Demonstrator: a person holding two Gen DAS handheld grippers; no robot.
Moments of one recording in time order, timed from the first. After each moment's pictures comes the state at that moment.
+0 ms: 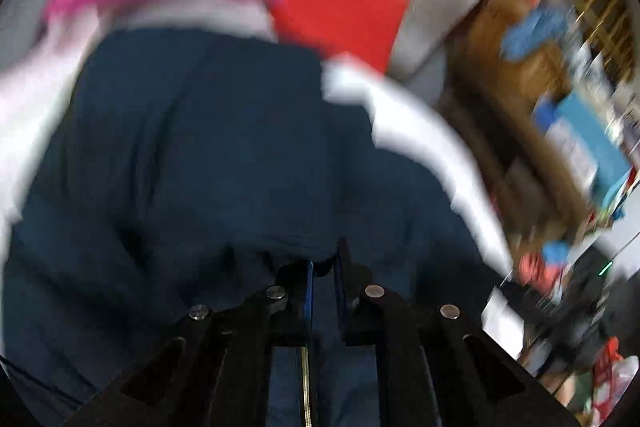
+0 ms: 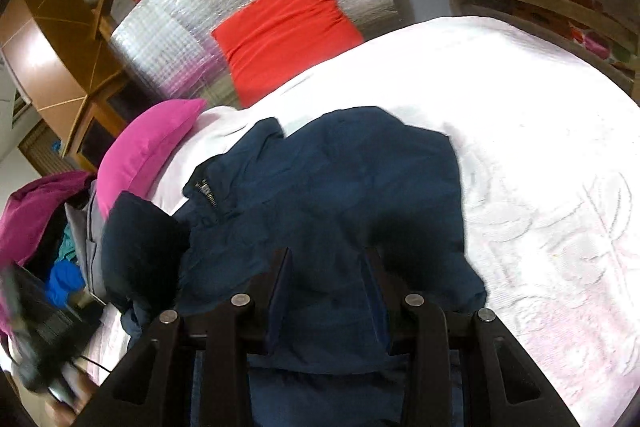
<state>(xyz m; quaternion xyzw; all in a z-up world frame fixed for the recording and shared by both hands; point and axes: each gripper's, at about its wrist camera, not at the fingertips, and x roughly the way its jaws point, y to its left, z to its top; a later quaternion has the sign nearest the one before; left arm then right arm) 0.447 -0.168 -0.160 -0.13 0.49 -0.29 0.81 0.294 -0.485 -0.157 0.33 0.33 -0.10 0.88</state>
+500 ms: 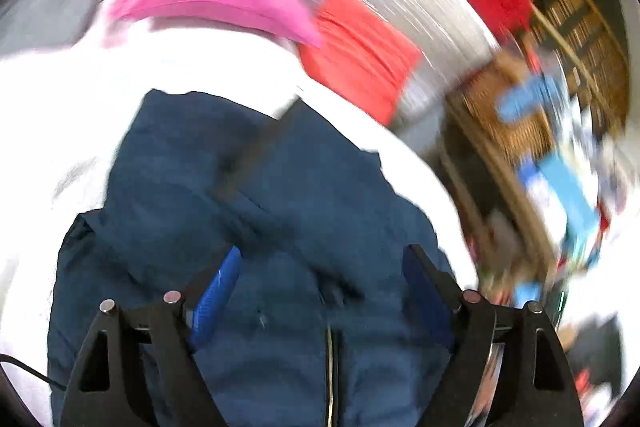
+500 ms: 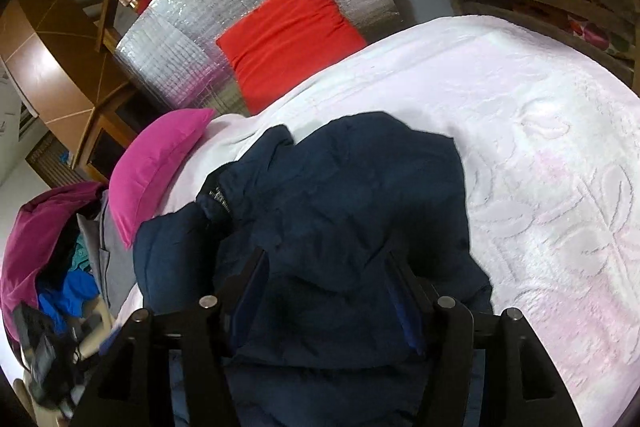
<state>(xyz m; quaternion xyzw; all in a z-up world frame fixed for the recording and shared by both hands) 0.448 -0.064 -0.120 -0.26 0.42 -0.27 0.83 0.288 -0.479 -0.149 0.35 0.31 -0.09 0.88</state>
